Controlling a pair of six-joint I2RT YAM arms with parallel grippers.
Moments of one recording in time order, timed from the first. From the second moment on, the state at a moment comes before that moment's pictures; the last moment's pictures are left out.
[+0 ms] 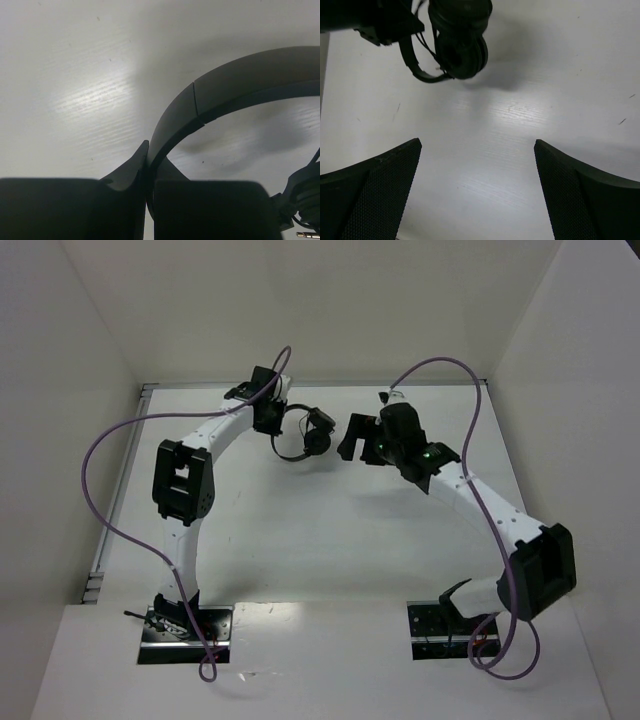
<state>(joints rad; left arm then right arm) -0.31 2.19 1.90 -0.65 0.01 -0.07 0.50 1.39 1.15 -0.35 0.02 0.54</state>
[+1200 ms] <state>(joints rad) -0.35 2.11 1.60 -0.74 -0.06 0.02 0.49 1.29 0.97 -0.31 0.11 0.41</state>
